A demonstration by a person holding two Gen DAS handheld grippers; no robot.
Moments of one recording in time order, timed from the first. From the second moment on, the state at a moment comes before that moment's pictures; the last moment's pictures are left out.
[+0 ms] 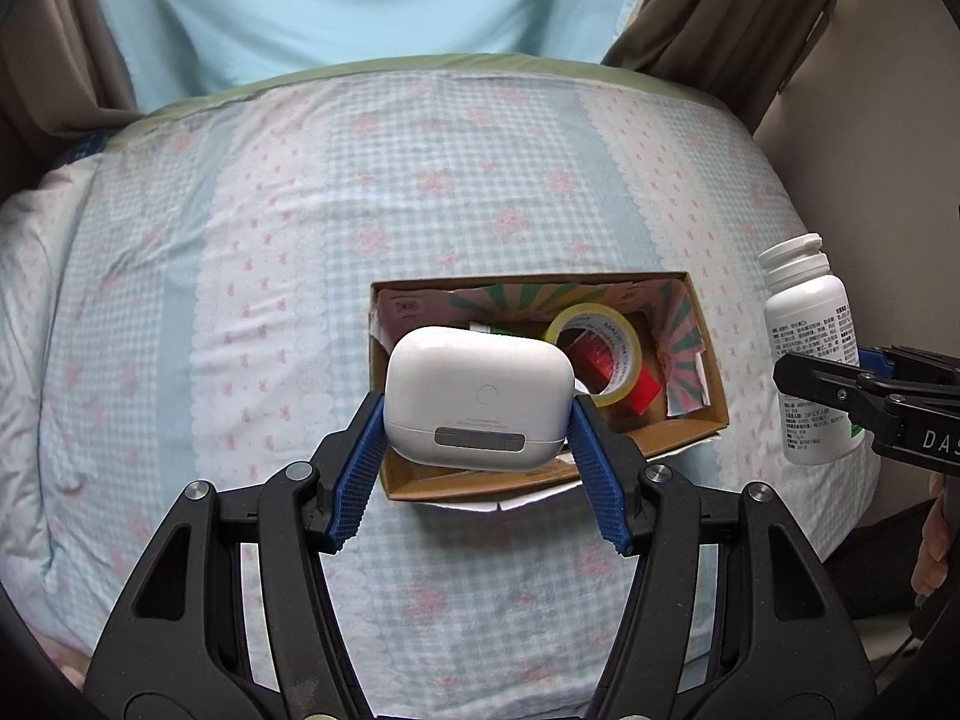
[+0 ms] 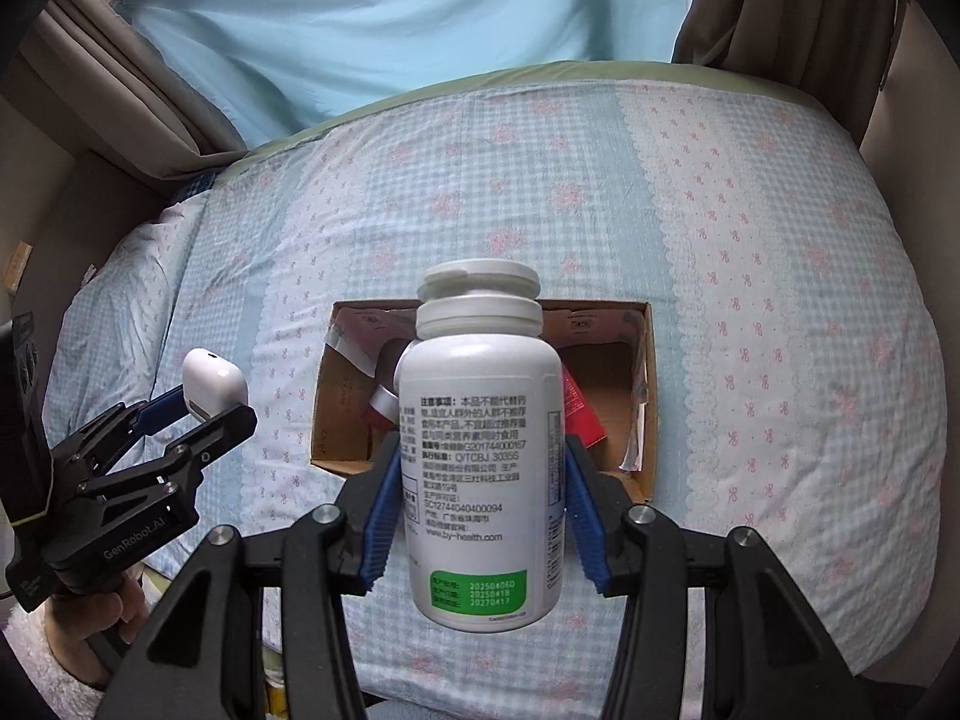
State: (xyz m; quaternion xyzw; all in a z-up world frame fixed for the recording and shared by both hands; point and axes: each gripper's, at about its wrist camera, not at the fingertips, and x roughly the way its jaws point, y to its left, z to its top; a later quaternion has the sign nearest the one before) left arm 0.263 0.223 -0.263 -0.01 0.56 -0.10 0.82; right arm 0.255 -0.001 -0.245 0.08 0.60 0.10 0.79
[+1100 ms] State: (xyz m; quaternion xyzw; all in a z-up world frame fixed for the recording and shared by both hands) left arm 0.333 0.197 -0.399 0.06 0.64 -0.11 0.76; right arm 0.327 -0.039 -0.418 0.08 0.71 -0.01 0.70
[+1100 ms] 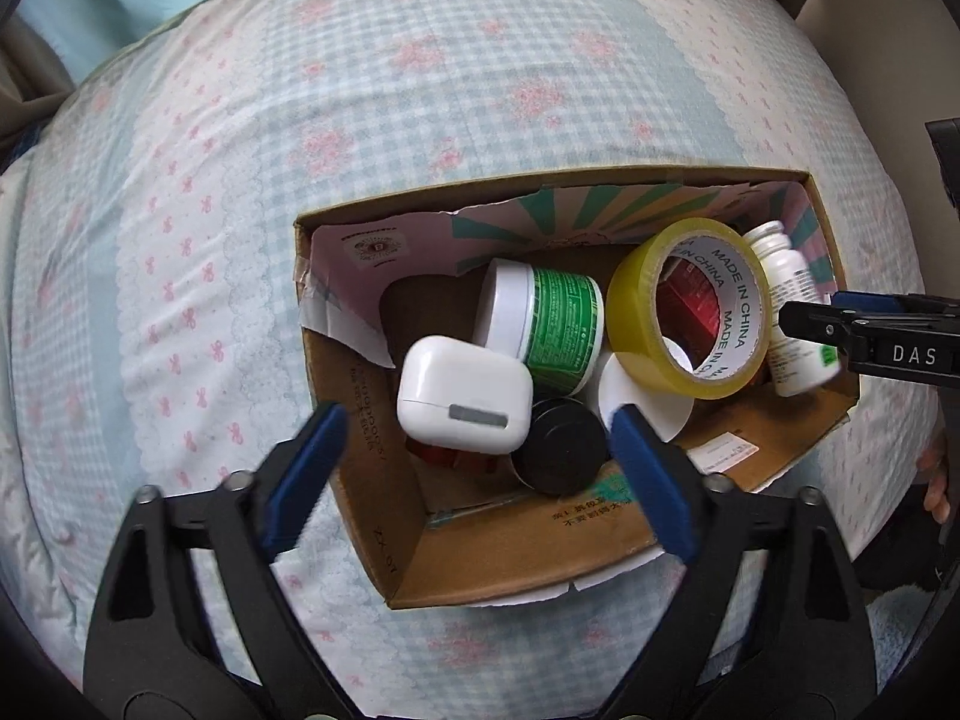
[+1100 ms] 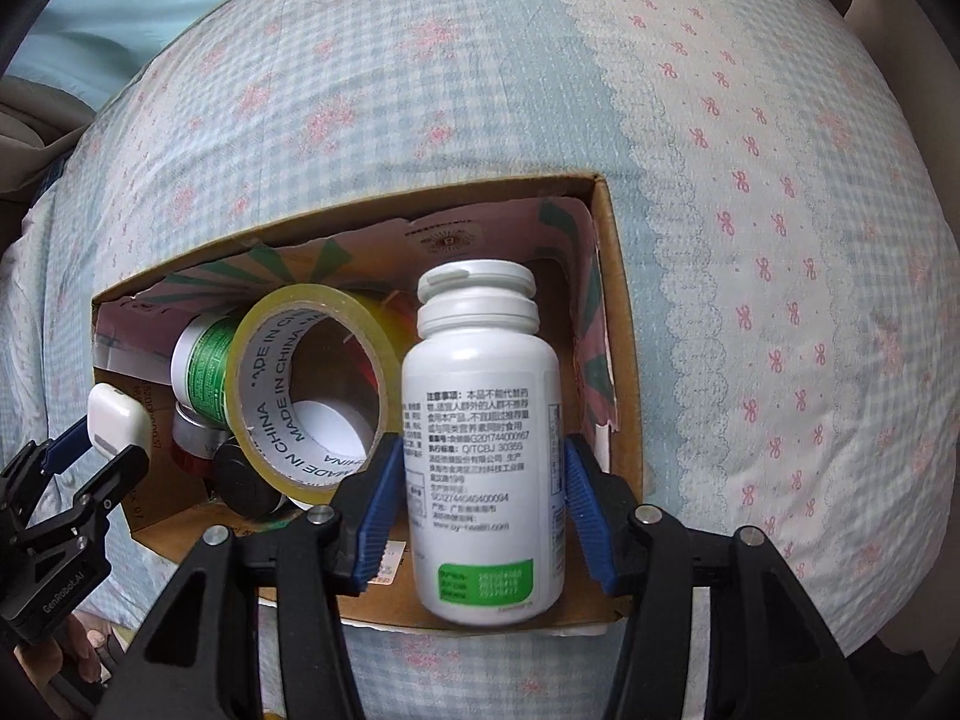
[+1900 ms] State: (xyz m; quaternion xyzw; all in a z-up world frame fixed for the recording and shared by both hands) left arm 0.286 0.187 -0.334 0.06 0.59 -0.11 0.79; right arm 0.292 -0.042 -0.356 0.11 0.65 0.02 0.75
